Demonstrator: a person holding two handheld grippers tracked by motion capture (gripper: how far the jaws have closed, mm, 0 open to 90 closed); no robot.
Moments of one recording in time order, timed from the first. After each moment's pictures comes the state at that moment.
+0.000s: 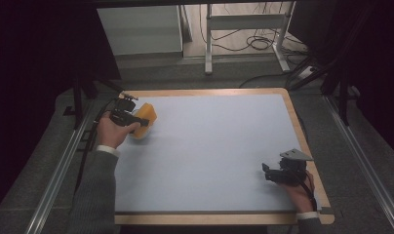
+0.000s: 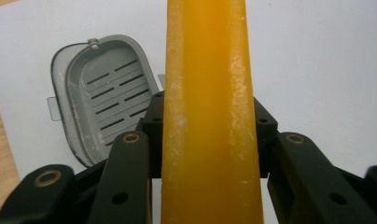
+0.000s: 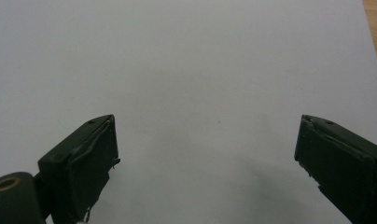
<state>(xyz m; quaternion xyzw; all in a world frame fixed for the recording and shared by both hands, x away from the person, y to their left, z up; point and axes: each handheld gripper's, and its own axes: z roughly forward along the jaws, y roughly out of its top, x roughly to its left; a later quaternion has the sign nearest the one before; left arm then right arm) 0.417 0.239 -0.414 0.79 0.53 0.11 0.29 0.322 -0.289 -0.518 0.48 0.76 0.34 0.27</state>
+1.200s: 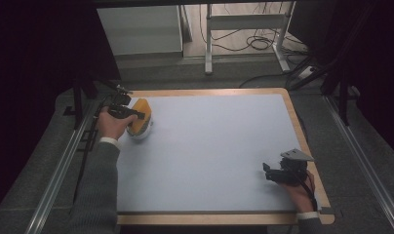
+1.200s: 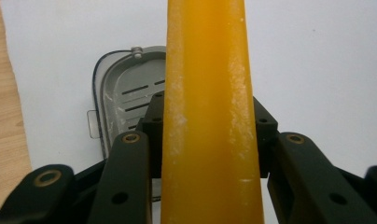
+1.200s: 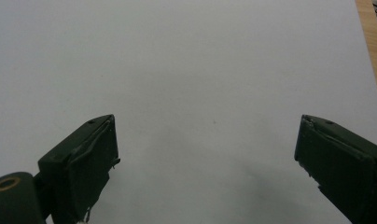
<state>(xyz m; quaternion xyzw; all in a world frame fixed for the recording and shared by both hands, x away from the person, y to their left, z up) 0.452 0.262 -0.432 0.75 0.59 0.10 0.29 0.321 -0.291 -0.517 0.48 0.76 0.33 0.28</state>
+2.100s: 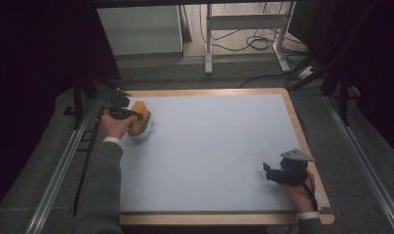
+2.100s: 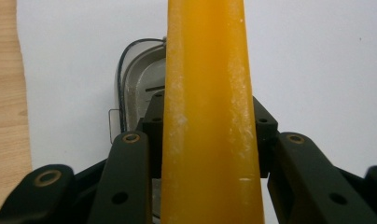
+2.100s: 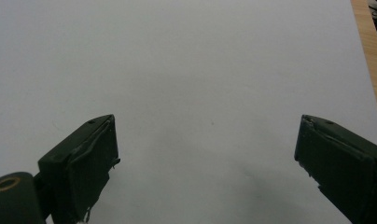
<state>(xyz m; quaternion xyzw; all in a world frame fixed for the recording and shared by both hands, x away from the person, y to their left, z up) 0.467 0.272 -0.461 0.72 0.63 0.10 0.28 0.321 -0.291 -0.517 0.48 0.76 0.34 0.28</state>
